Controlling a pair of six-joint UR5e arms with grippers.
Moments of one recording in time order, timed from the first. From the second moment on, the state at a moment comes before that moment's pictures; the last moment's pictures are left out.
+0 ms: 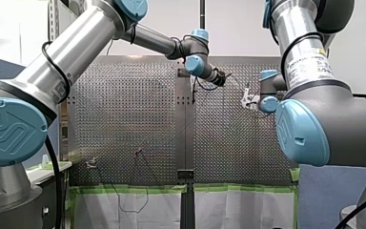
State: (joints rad) left arm -0.72 -2.21 -0.96 -3.18 -1.65 -1.67; right arm 1.75 -0.96 1.44 -0.55 1.52 1.74
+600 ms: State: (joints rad) left arm -0.73 -2.21 -0.89 -3.18 -1.70 -1.60; right arm 1.75 -0.96 1.44 -0.55 1.52 1.74
